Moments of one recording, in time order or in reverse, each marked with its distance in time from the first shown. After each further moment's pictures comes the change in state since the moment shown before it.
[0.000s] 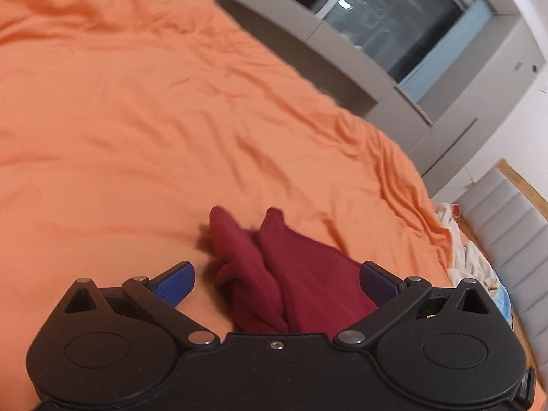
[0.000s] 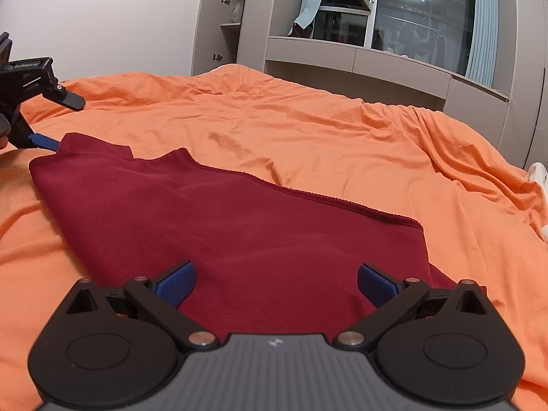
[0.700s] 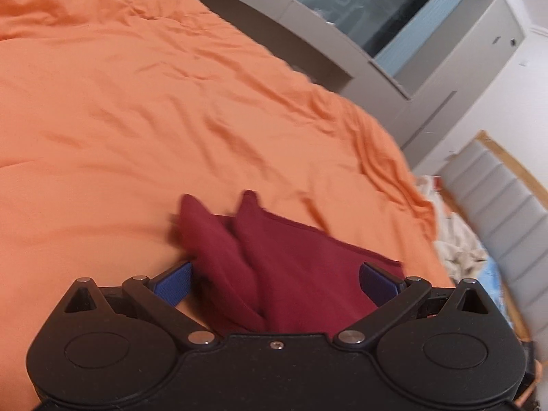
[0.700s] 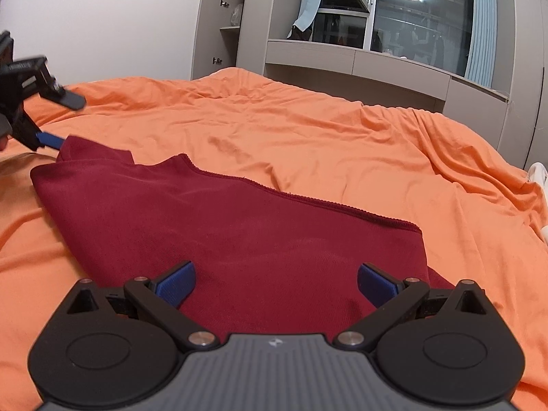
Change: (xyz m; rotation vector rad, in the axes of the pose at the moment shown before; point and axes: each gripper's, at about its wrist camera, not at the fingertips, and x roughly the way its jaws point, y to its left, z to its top) left arm 0.009 -0.009 0.002 0.088 0.062 -0.097; right arm -0.006 0.000 0.002 0.007 -0.009 0.004
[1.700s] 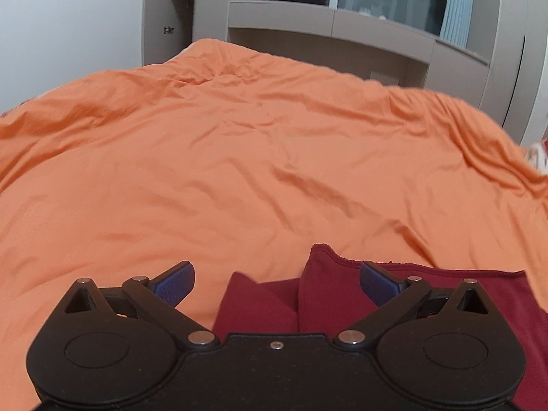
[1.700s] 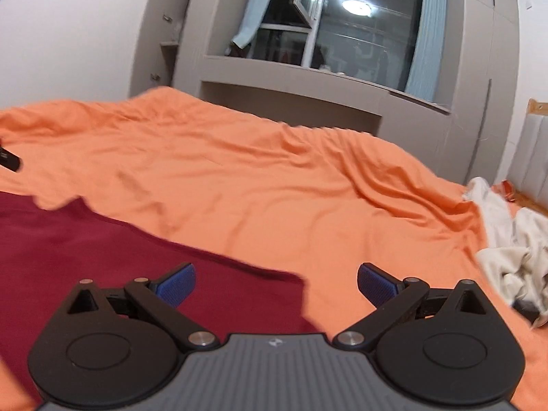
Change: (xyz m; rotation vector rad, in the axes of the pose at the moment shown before) left arm 0.043 -0.070 0.032 0.233 -0.094 0.520; right arm 0.001 -0.086 0.038 0.043 -0.070 -0.185
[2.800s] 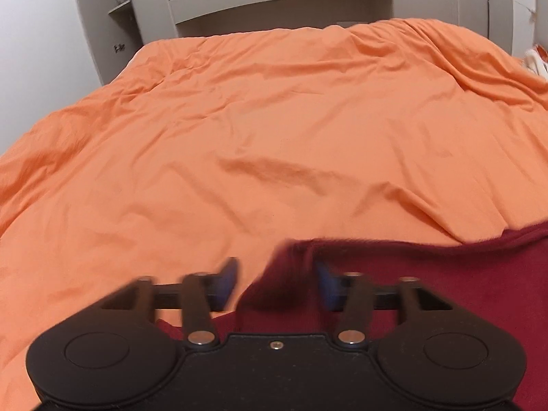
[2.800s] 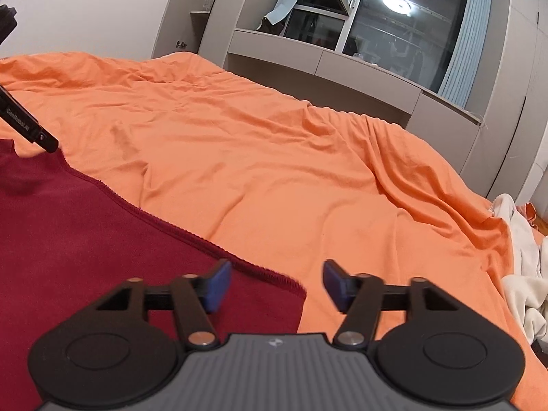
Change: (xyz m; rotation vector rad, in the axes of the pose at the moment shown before) left arm 0.097 -0.083 0.009 0.285 0.103 0.063; right arm 0.092 -0.018 -0.009 -0.149 0.067 0.021
